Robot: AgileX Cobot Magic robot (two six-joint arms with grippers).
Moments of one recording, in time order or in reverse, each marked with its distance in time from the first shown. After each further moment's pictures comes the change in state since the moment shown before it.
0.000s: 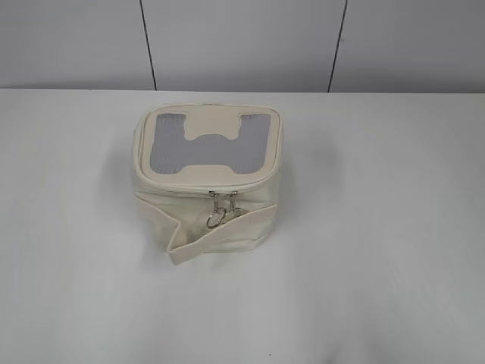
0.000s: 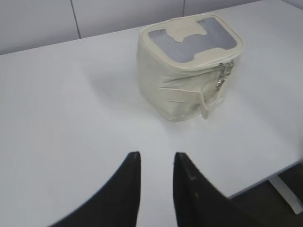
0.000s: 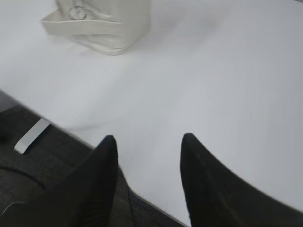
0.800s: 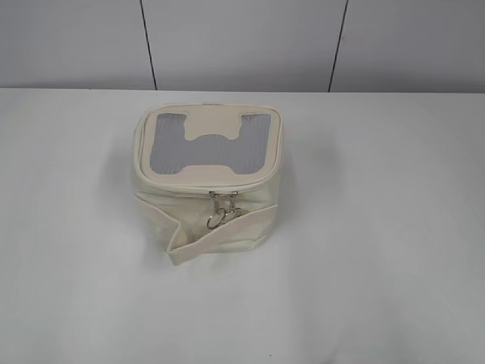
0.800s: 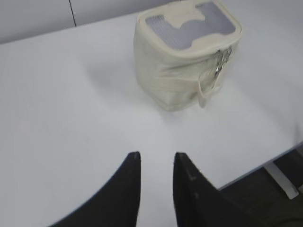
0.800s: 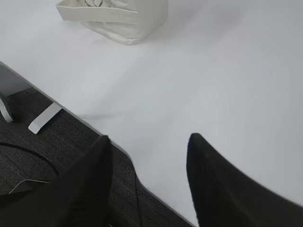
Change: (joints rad) left arm -0.057 0.013 -0.022 0.013 0.053 -0.001; right arm 0.108 0.038 -0.003 -0.001 0.007 -0.001
